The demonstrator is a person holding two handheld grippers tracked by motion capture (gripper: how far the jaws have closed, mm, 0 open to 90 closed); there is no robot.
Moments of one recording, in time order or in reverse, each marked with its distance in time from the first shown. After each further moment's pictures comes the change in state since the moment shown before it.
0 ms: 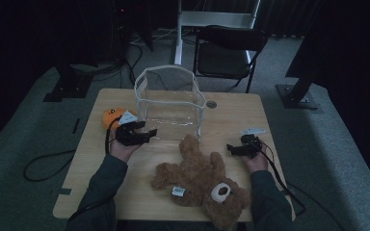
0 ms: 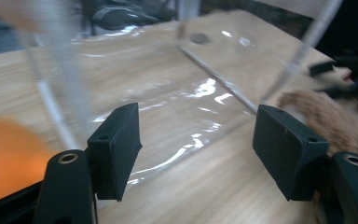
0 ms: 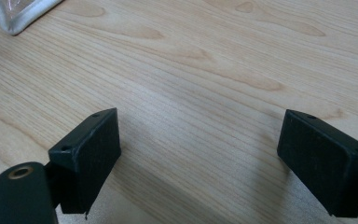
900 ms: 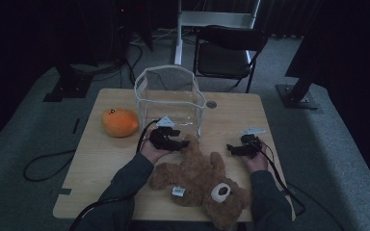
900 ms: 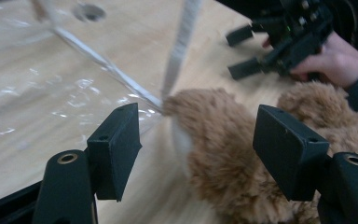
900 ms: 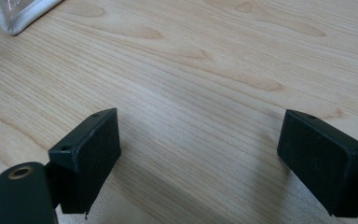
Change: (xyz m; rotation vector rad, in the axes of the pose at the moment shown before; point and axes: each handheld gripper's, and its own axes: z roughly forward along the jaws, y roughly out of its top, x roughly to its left) left arm -0.066 0.014 0.077 0.150 -0.277 0.096; right arm 0.000 0.000 0.000 0.000 -0.001 -0.001
